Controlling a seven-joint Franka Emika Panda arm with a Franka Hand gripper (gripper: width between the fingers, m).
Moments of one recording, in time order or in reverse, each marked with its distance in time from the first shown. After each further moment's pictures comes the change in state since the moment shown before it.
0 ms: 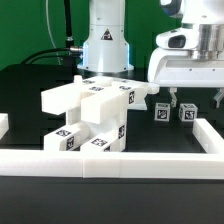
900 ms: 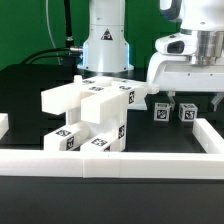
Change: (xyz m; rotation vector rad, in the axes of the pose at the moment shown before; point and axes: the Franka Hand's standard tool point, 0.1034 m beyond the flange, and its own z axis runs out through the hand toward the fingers) arm -0.009 0.000 0.010 -0.007 -0.019 -0.005
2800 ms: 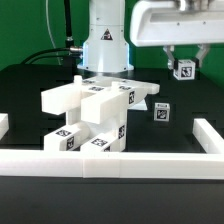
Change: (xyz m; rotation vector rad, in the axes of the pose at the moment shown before) arm 0.073 0.067 -0.121 0.065 -0.034 -0.098
